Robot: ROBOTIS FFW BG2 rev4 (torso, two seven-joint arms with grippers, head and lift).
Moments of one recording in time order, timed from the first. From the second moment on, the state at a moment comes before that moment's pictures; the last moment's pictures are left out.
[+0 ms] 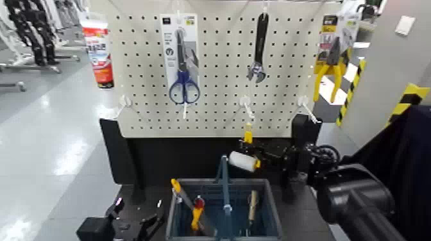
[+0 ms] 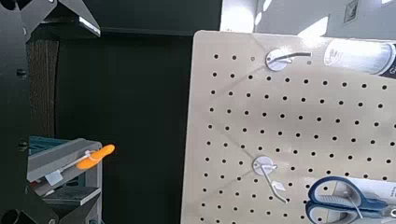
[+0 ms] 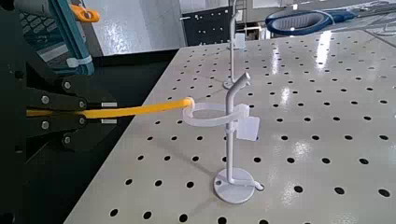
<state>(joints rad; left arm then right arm) 0.22 0.10 -0.09 -1.59 0.17 -0.24 -0.05 -0.49 -0.20 0.25 -1.12 -0.23 0.07 0.82</state>
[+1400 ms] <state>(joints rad) 0.22 0.10 -0.09 -1.58 0.18 -0.24 -0.05 -0.29 -0.20 0.12 -1.53 -0.24 0.26 0.86</state>
